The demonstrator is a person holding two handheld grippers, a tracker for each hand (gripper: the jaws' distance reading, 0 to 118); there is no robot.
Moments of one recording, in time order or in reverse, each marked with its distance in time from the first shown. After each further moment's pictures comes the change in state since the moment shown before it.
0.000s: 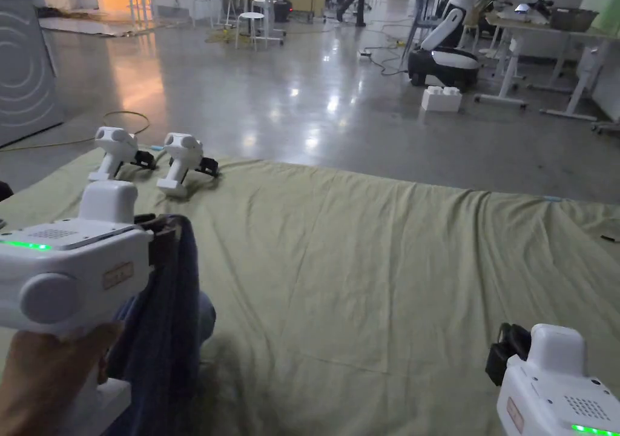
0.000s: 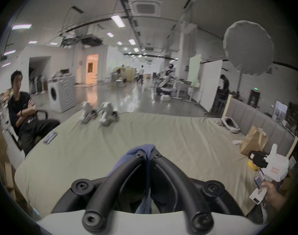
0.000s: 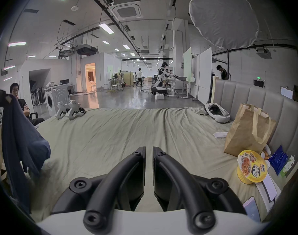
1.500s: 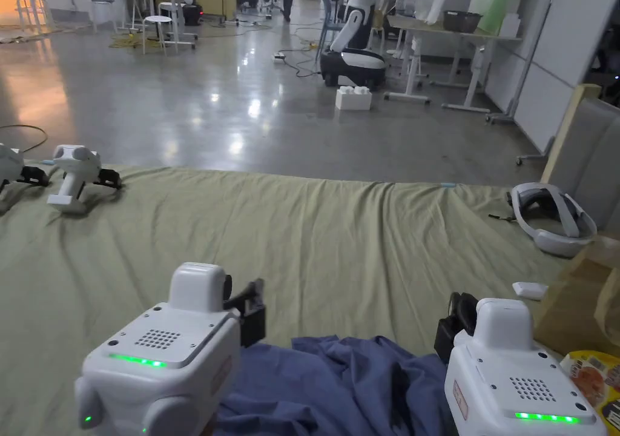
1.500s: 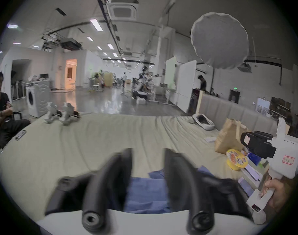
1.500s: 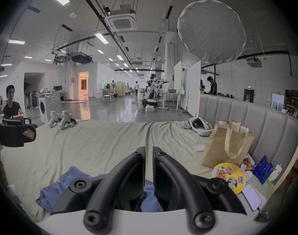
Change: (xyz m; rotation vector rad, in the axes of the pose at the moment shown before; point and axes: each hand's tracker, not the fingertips) left arm 0.169 -0.085 -0.028 0.066 -0.137 0.001; right arm 0.040 0.028 0.053 0.119 -0.082 0.019
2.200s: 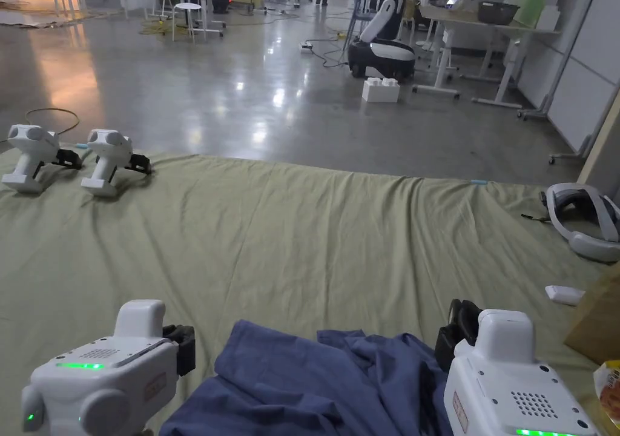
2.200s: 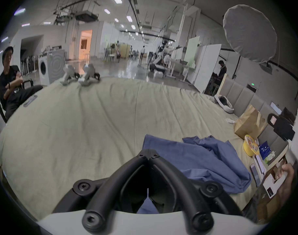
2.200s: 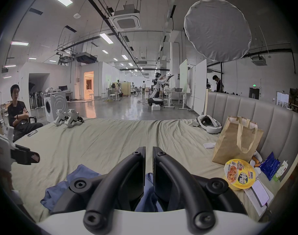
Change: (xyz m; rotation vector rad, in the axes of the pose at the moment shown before) left arm -0.110 -0.063 -0.031 -0.327 0.084 0.140; right arm -0.025 -0.019 -0.005 -0.016 0.052 -0.003
